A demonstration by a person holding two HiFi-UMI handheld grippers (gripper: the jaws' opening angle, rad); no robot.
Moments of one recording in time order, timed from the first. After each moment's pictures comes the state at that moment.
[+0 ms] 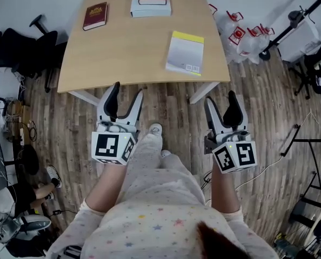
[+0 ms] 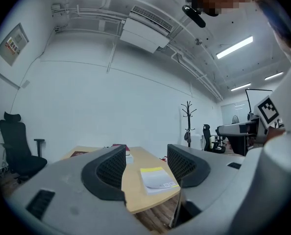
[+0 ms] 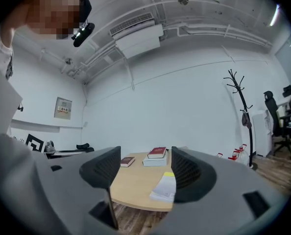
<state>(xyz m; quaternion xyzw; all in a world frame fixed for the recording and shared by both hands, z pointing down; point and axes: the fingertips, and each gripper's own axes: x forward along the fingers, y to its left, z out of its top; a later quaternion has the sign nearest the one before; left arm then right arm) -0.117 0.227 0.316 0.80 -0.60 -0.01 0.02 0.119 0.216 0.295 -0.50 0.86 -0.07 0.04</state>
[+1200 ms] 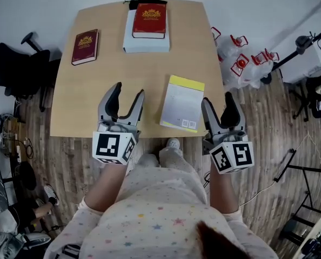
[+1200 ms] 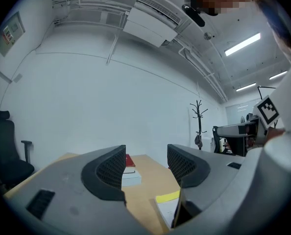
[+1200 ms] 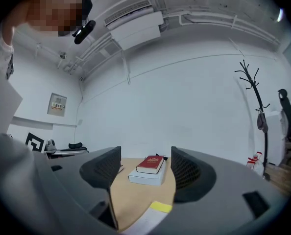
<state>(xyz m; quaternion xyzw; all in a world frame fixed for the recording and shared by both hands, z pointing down) -0.130 -0.032 0.306 0.79 -0.61 -0.02 0.01 0.094 -0.046 0.284 -0.49 0.87 -0.06 0.03</state>
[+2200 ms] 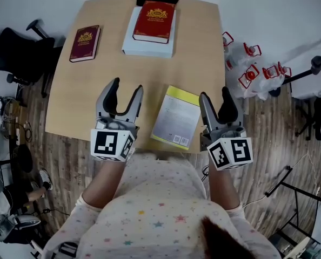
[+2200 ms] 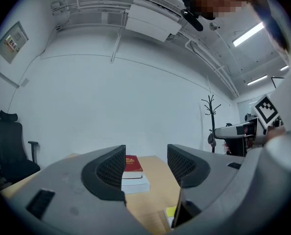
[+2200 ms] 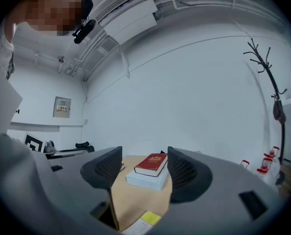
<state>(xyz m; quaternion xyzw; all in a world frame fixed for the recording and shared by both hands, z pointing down) -0.123 -0.120 0.314 0.76 -0.65 -0.02 0.01 0.092 -0.165 0.299 -0.43 0.90 -0.09 0.02</state>
